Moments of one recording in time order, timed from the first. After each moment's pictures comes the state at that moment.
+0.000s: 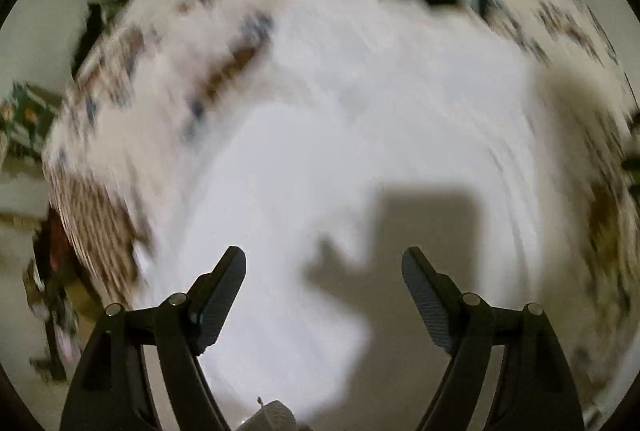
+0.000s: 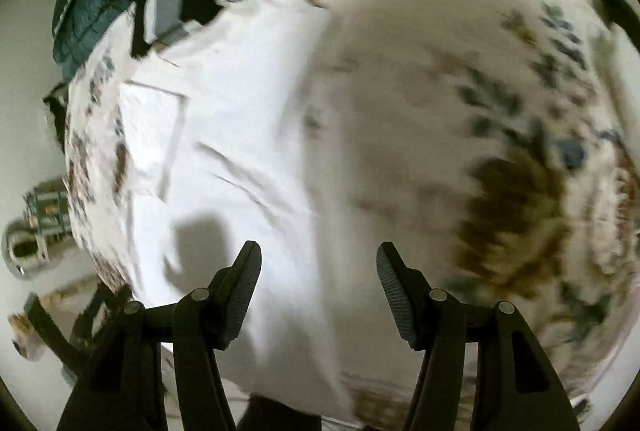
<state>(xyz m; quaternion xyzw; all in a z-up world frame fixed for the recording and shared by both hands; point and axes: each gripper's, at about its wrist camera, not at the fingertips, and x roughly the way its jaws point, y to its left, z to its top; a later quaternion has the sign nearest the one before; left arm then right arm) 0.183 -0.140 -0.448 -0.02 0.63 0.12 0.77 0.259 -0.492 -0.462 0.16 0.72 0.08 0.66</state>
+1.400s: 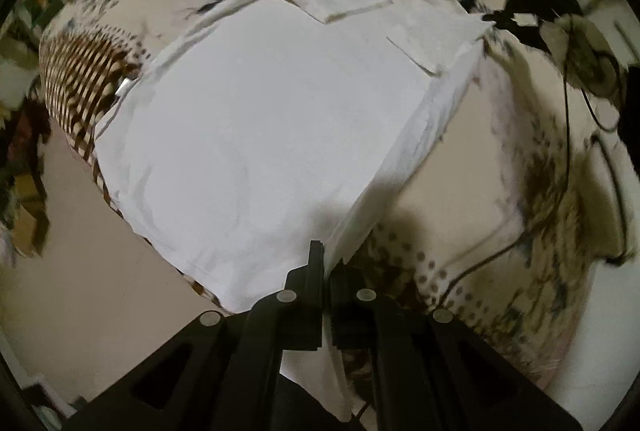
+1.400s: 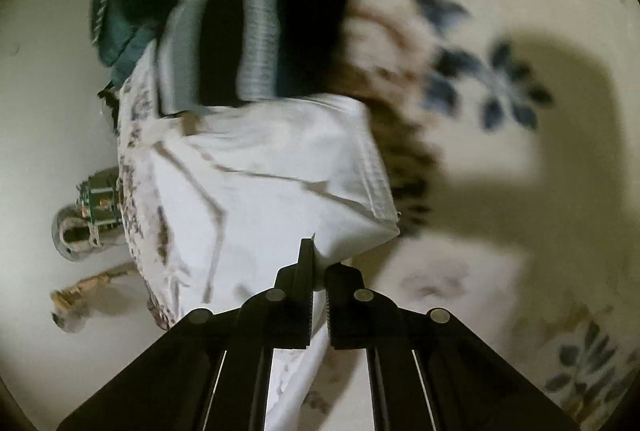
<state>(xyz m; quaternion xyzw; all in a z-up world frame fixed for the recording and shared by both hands) 0.075 -0.155 -0.431 -0.19 0.60 0.13 0.76 0.482 -0.373 -0.519 0.22 0.69 0.21 0.65</state>
